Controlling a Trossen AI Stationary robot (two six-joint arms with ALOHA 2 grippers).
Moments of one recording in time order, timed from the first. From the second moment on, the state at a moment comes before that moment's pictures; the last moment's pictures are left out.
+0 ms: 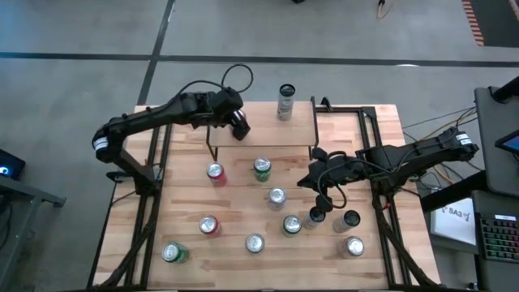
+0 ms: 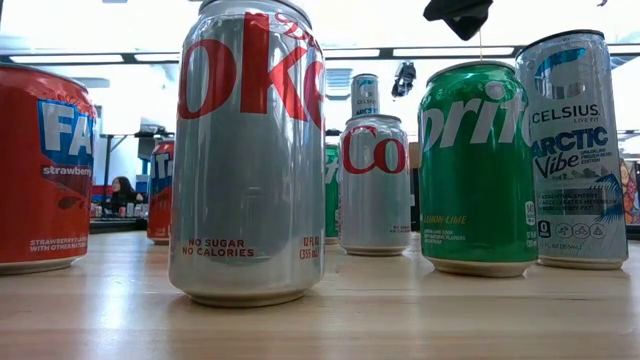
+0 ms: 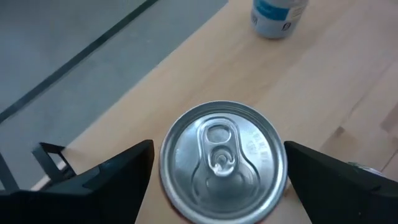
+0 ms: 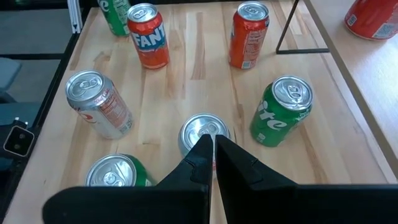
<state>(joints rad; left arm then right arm) 0.33 1.56 1.61 -0.97 -0.35 -0.32 0.22 1.18 1.06 -0.52 0.13 0.18</state>
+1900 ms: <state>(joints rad) 0.25 0.91 0.74 -0.04 -0.45 0.25 -0.10 1.73 1.39 -0.07 0.32 -0.02</state>
